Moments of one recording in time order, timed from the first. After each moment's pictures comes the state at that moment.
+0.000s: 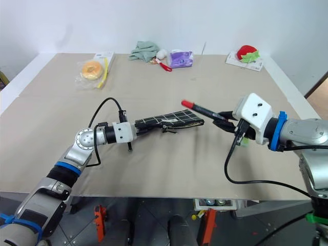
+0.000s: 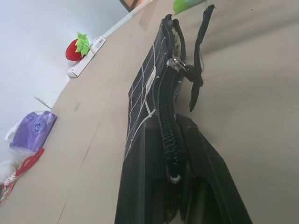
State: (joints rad) left arm -0.69 0.40 -0.27 0.52 0.06 -0.58 -0.83; right arm -0.31 -1.05 -0.19 -0.30 0.32 0.41 0.99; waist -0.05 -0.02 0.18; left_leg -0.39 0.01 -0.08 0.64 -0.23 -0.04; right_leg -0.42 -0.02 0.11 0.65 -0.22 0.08
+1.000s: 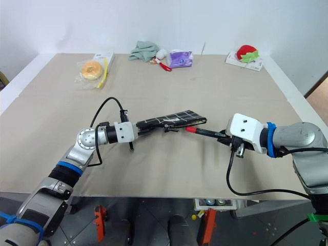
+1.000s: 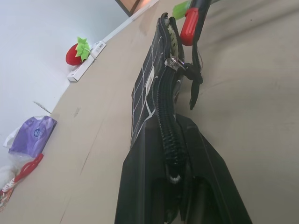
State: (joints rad) left arm -0.69 0.38 -0.27 0.52 0.06 -0.58 -0.83; right arm -0.31 -1.10 -0.05 -0.21 0.18 0.35 1.07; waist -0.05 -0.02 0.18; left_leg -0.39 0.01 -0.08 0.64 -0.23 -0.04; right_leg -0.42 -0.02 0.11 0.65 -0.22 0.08
